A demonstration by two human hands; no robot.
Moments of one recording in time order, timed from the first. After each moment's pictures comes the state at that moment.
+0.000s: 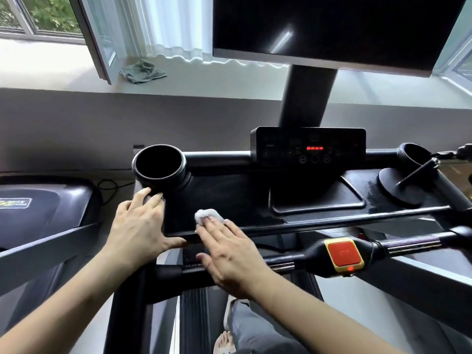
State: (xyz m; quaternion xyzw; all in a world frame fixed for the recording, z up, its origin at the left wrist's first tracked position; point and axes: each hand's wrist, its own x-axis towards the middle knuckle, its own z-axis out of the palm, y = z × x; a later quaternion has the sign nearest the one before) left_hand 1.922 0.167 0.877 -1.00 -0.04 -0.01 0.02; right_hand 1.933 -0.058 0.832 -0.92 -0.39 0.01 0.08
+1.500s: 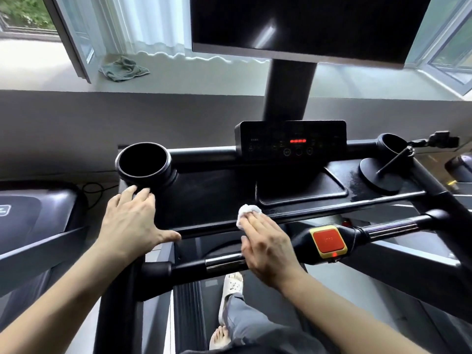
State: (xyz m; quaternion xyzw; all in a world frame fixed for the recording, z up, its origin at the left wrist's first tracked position) left_hand 1.927 0.150 0.893 -1.00 -0.05 0.02 0.00; right_hand 1.931 -0.140 0.835 -0.95 -0.28 -0.09 0.10
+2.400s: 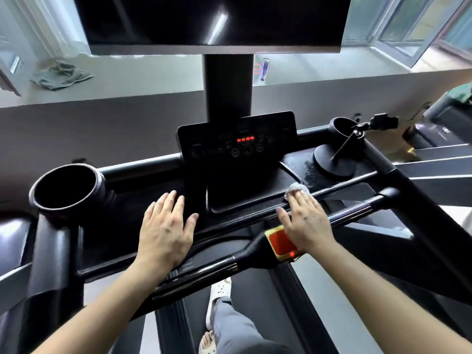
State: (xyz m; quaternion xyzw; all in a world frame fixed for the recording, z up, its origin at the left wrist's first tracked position) left_hand 1.988 0.013 0.835 -0.99 0.04 -0.06 -0.13; right_hand 1.998 -0.310 0.842 -1.00 0.03 0.02 0.02
